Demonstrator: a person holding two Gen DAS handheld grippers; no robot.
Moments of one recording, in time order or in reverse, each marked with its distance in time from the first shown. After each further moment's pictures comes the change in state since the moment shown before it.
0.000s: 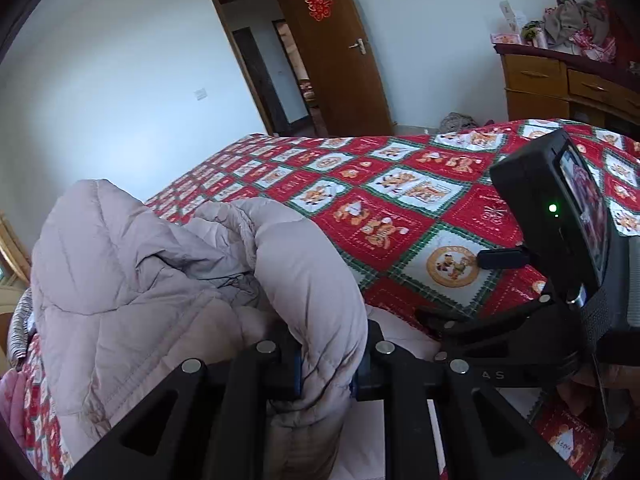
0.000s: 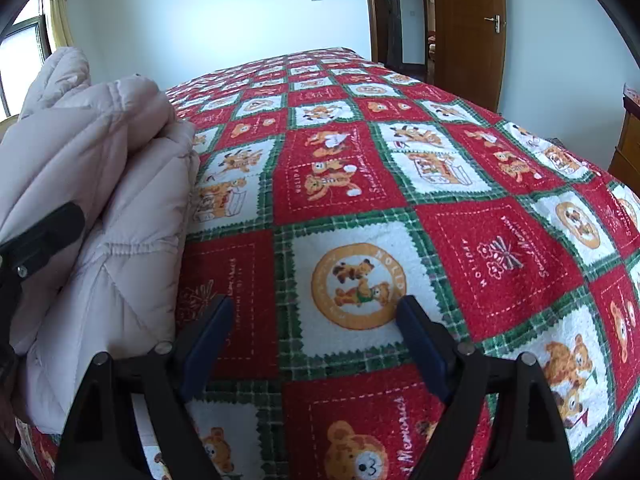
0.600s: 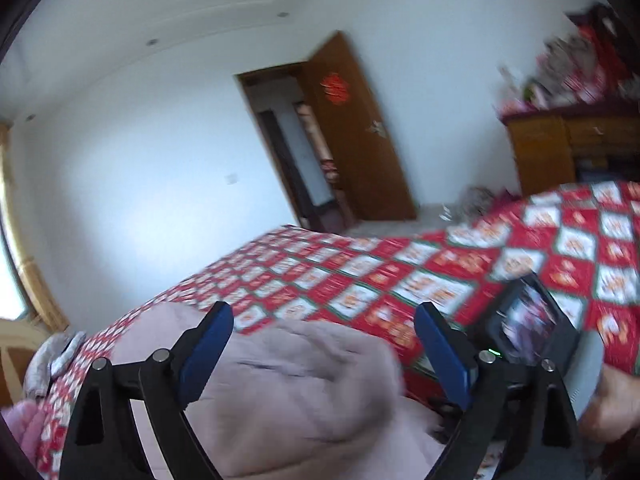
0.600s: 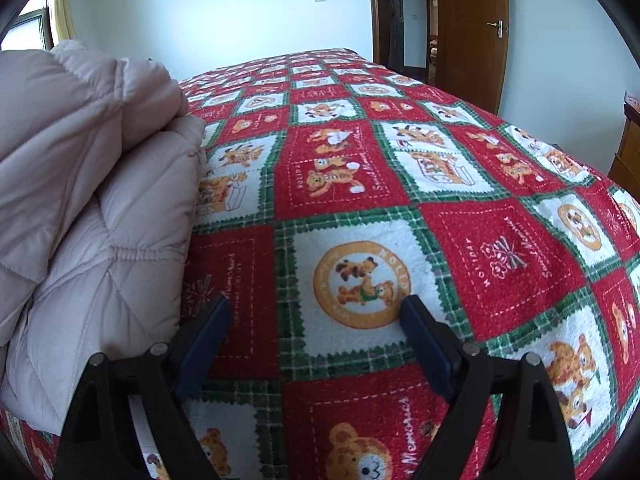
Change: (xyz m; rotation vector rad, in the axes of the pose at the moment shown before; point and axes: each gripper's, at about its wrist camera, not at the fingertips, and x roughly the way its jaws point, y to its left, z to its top) left arm -0.097 0.025 0.038 -0.019 -0.331 0.175; right arm 0.004 0.002 -0.002 -0.021 -0.003 -0.014
